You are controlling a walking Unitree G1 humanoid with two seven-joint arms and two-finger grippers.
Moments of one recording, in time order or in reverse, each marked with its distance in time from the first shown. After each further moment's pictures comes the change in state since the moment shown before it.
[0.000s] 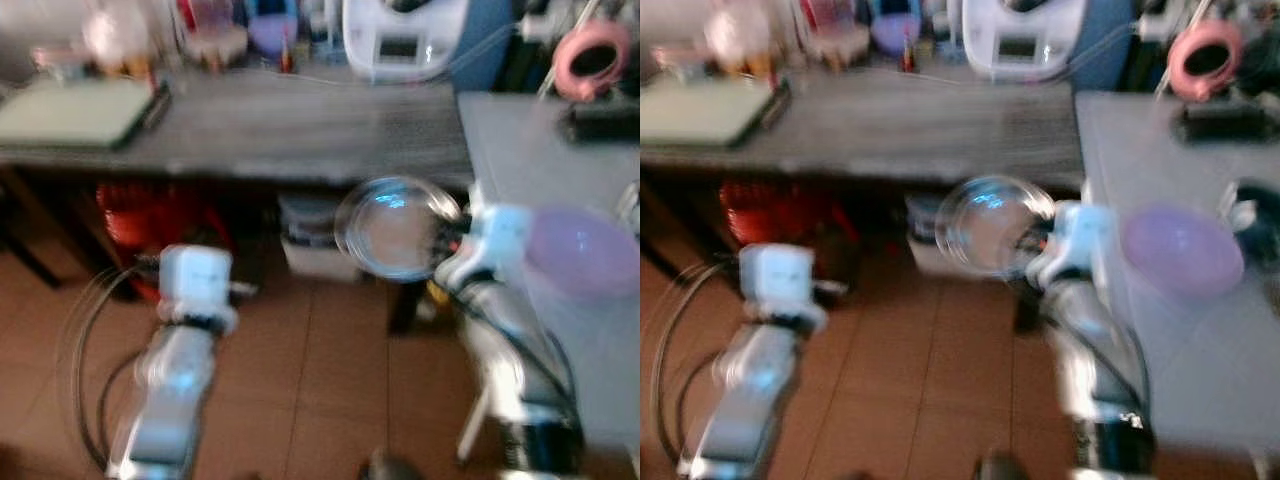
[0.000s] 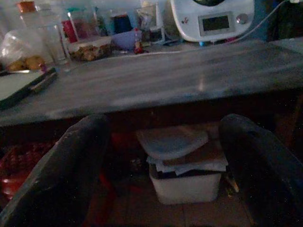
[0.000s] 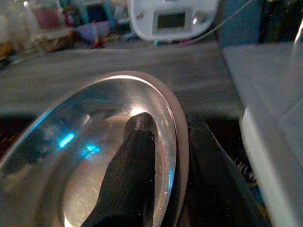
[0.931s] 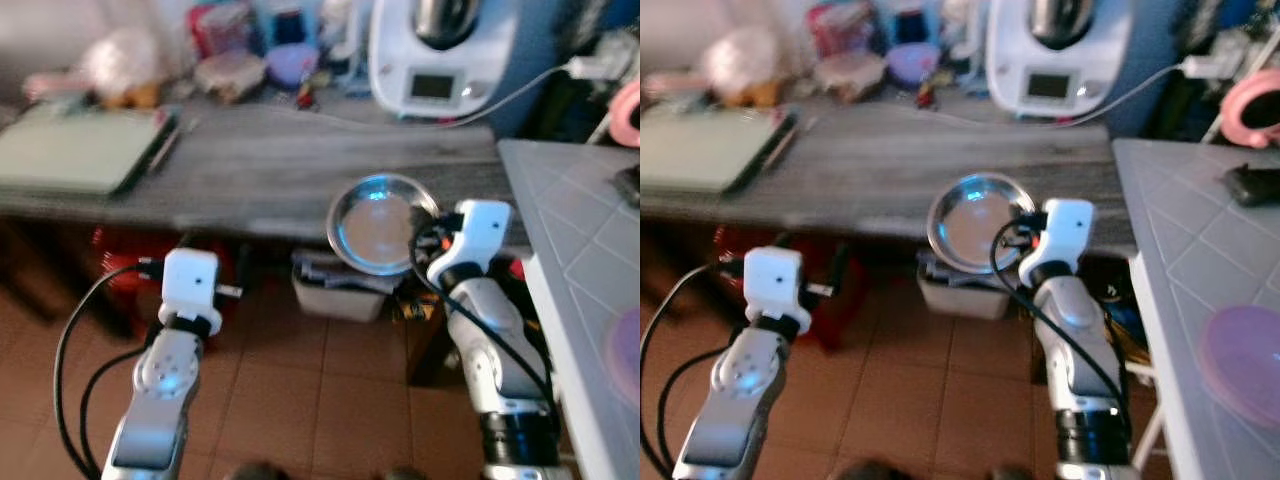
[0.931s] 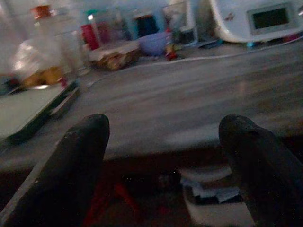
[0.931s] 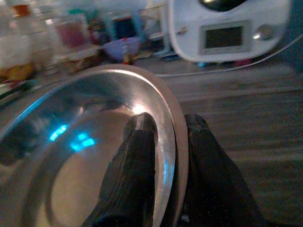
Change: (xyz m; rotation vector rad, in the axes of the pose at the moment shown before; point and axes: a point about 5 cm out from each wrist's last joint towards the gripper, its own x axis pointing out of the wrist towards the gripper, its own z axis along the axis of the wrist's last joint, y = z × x) left arm -0.003 0.009 -0.001 0.028 0.004 0.015; right arm 0.007 0.020 0.003 0.021 -0.023 0.057
